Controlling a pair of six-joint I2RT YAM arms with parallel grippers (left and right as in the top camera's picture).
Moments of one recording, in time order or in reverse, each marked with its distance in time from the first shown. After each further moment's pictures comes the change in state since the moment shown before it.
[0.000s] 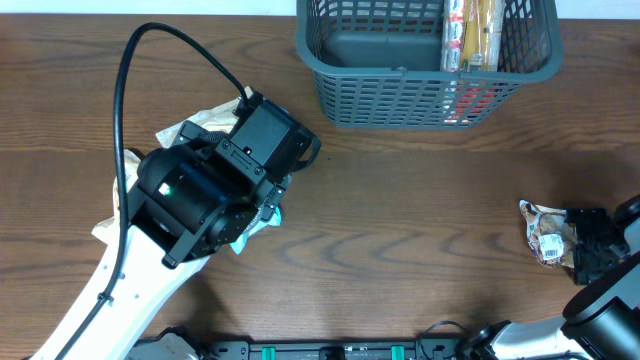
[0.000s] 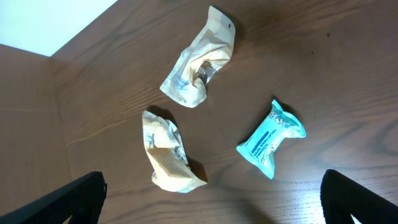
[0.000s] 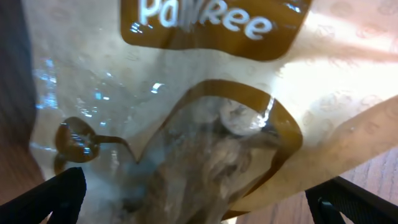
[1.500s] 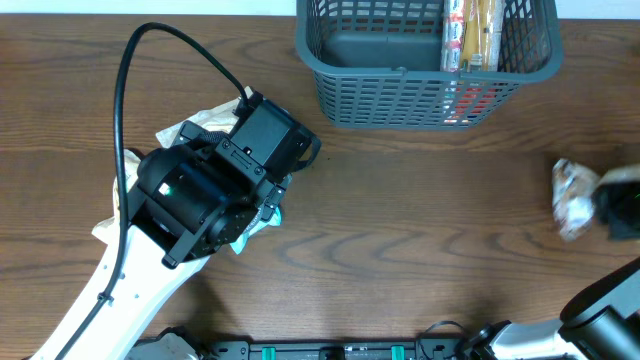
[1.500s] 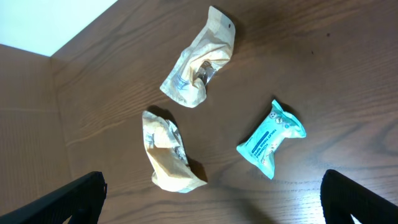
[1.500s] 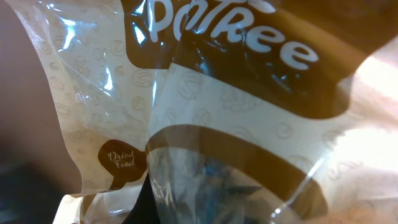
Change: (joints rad) left arm 0.000 0.000 0.000 0.000 0.000 0.000; right arm 0.000 -0.036 0.258 0.008 -0.244 -0.083
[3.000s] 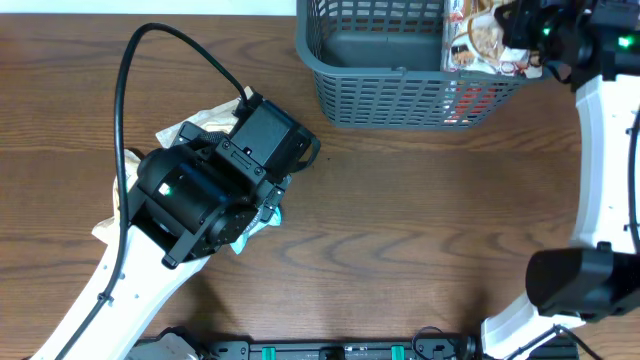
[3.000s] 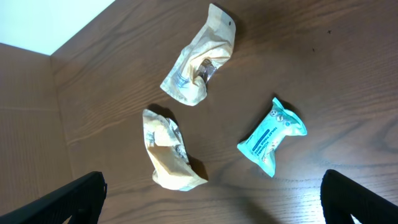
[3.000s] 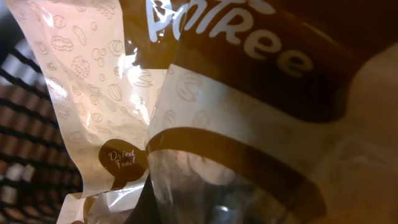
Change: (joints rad) left arm 0.000 0.000 0.000 -0.008 0.000 0.000; right arm 0.726 0.161 0.793 -0.182 -0.025 -0.702
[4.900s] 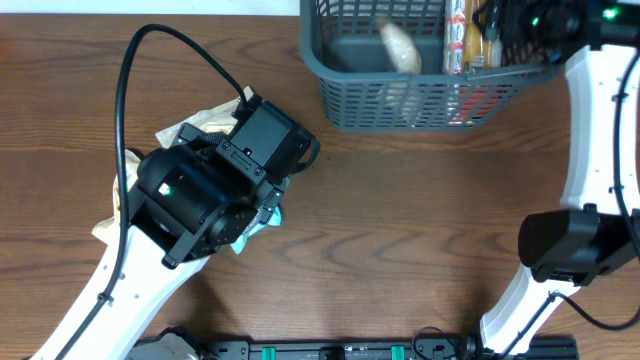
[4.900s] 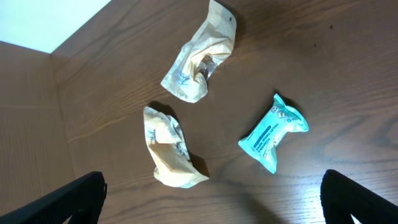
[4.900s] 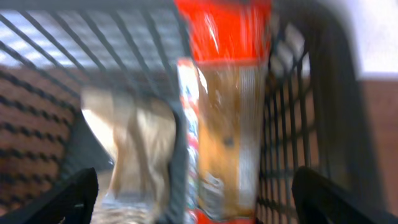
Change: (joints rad) left arm 0.000 0.000 0.000 -0.014 0.000 0.000; right arm 0.004 0.180 0.304 -0.158 0.054 -0.039
